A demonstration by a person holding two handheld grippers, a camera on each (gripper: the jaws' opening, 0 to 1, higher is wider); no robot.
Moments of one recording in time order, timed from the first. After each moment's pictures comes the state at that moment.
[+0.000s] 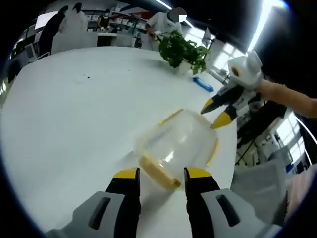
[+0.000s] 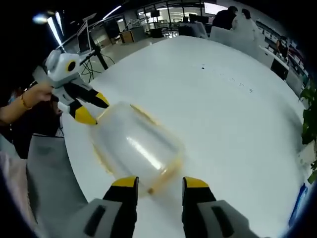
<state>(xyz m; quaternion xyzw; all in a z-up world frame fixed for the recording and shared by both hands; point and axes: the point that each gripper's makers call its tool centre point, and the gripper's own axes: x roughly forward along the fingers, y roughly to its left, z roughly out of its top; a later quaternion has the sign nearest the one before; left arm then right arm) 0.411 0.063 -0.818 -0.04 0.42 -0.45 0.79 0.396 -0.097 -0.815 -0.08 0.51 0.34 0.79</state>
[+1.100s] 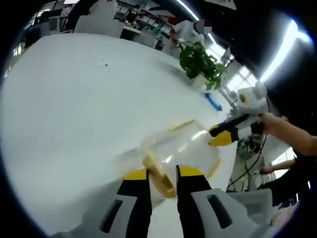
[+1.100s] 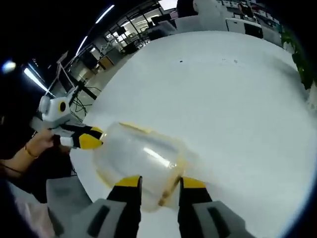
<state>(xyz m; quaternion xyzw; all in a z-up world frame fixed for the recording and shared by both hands) 0.421 0.063 -0.819 -0.14 0.44 -0.39 0.80 0.400 -0.081 -0.825 0.09 0.52 0.29 0.80</state>
